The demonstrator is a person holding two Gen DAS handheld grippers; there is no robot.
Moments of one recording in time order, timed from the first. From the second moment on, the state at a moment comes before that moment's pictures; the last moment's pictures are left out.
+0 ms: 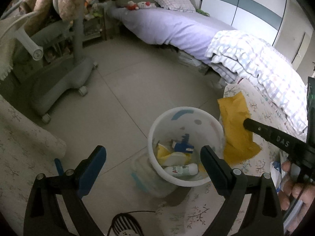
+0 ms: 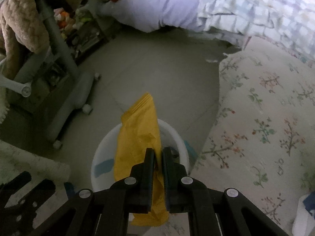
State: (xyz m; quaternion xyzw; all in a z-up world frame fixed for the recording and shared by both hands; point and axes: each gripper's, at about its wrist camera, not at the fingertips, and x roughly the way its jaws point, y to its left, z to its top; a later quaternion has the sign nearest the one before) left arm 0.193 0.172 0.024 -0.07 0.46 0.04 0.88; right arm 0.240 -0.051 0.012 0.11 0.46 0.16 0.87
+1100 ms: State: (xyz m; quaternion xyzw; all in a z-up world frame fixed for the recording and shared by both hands) left arm 0.152 0.085 0.017 -0.07 0.49 -0.09 0.86; right arm 0.112 -0.209 0.056 0.06 0.46 0.10 0.88
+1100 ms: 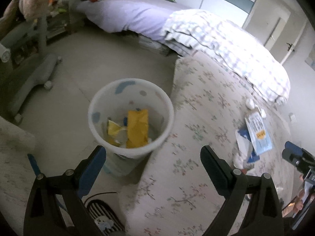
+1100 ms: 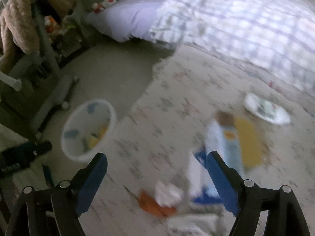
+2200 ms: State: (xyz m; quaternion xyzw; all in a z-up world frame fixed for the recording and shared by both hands) left arm 0.097 -0.069 -0.070 0.14 0.47 -0.26 0.84; right arm -0.014 -0.321 -0.062 0.09 0.49 0.00 0.87
